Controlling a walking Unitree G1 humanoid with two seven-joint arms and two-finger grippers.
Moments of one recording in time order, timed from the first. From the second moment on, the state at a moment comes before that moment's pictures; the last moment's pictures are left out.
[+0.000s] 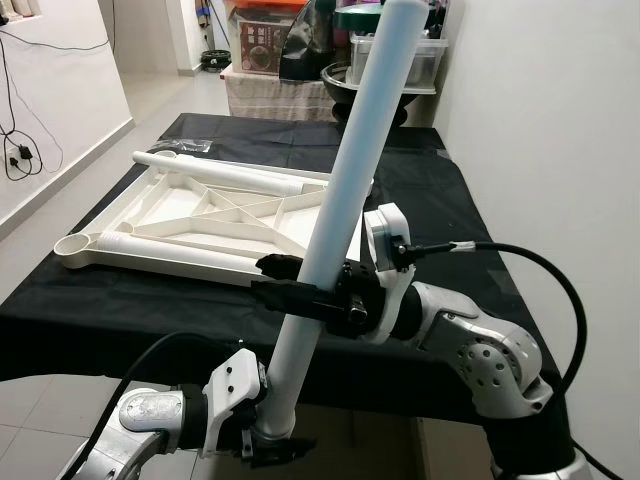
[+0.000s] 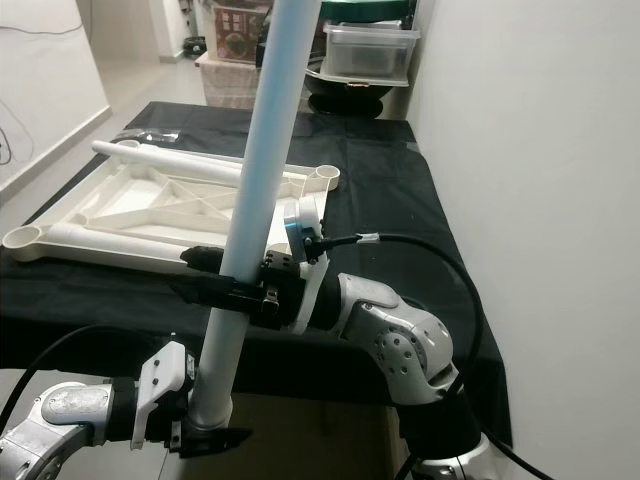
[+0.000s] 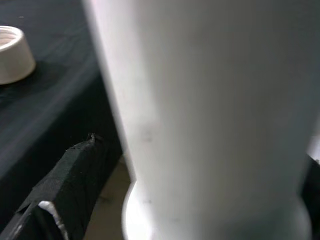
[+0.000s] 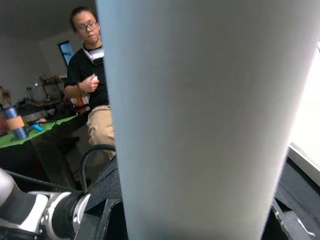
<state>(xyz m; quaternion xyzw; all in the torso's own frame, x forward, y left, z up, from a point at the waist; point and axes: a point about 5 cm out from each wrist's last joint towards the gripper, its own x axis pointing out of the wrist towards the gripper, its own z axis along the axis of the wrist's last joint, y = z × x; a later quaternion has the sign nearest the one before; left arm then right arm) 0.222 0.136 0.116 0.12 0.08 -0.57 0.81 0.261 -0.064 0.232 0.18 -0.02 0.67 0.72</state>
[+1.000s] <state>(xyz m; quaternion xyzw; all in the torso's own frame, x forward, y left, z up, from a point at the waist) 0.225 0.117 0.119 0.06 0.00 -0.40 0.92 0.373 -0.139 0.249 0.00 -0.11 0.31 0.95</state>
